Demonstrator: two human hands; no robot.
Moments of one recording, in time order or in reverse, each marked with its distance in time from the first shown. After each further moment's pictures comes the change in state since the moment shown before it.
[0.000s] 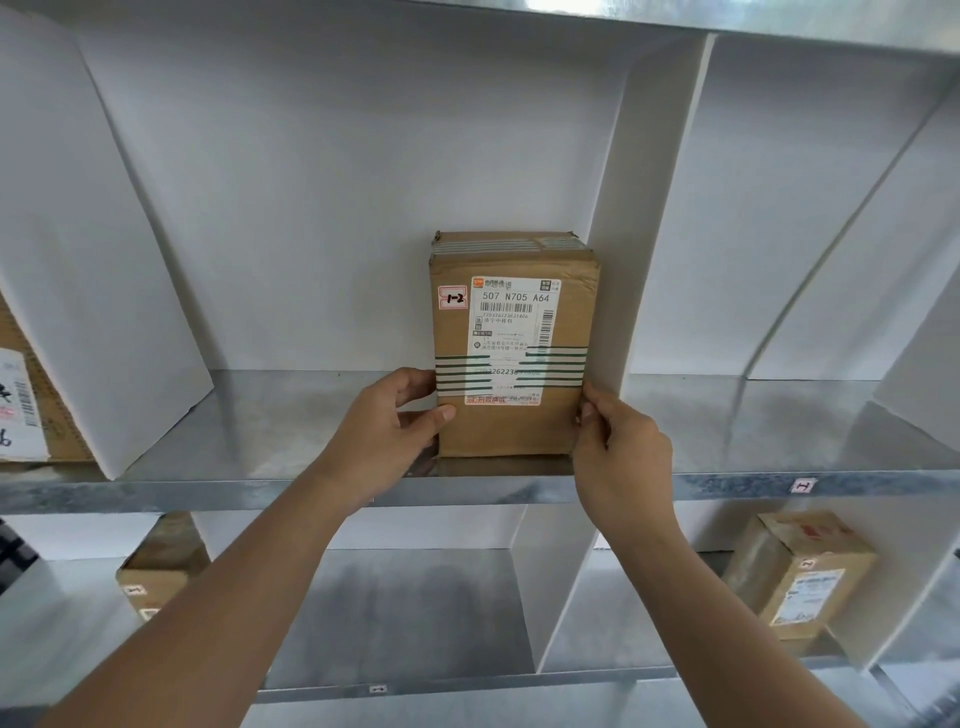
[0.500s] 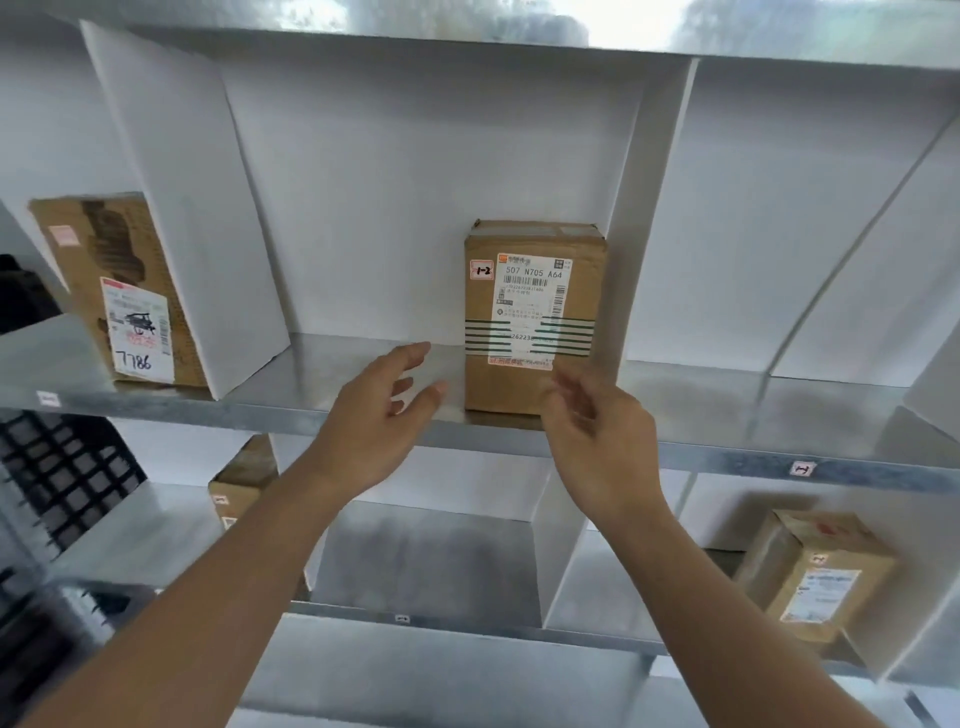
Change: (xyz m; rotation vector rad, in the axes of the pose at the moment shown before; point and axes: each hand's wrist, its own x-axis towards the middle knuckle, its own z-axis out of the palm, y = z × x) left_hand -0.096 0.035 -0.008 0.286 0.203 0.089; right_hand -0.054 -0.027 -0.033 0.244 -0.190 -0.151
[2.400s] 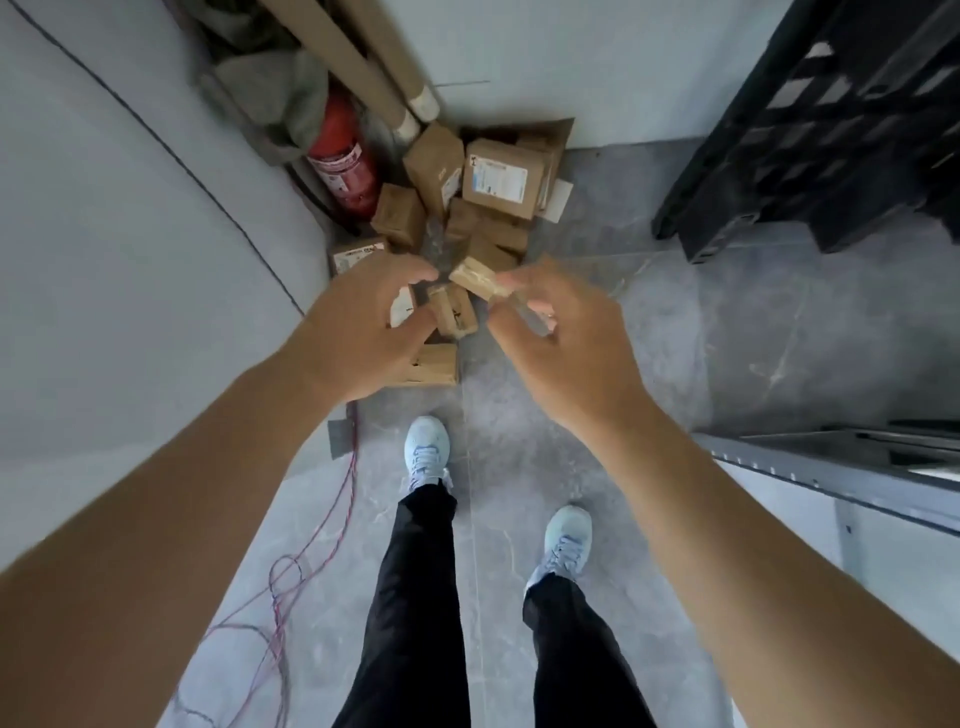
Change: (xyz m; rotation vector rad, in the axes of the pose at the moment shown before) left_hand -0.613 -0.666 -0.600 0.402 0.521 -1.351; right_hand -0.580 -0.143 0.993 0.169 -1.721 -0.250
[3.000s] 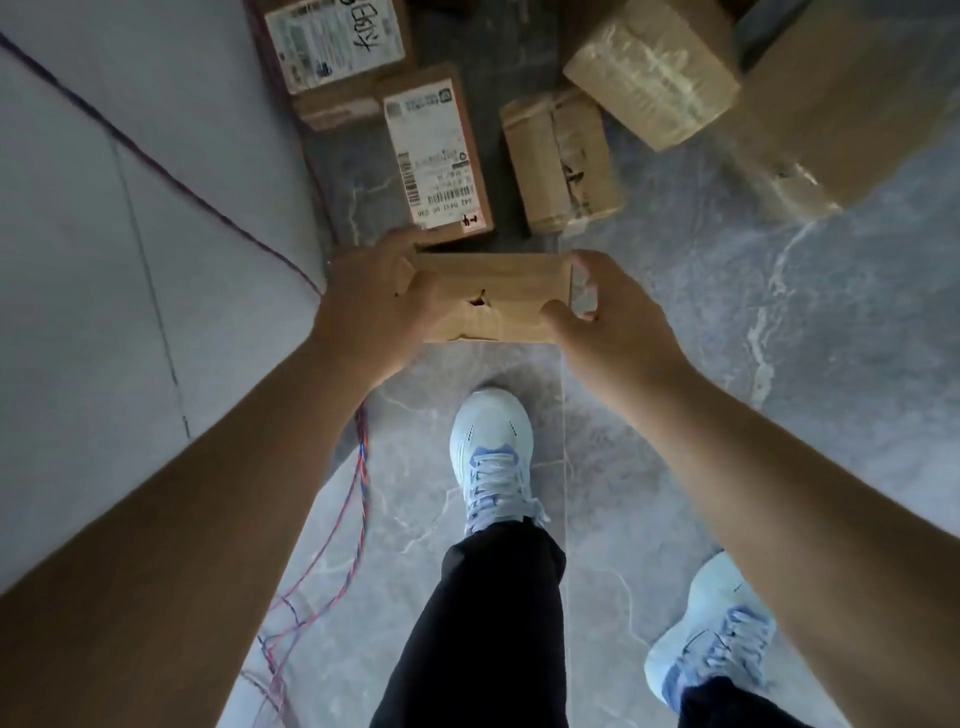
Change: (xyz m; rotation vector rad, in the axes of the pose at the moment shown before) left_hand 0.172 -0.367 0.296 -0.089 -0.110 -0.427; right_hand 0.153 0.368 0.328 -0.165 -0.288 0.520
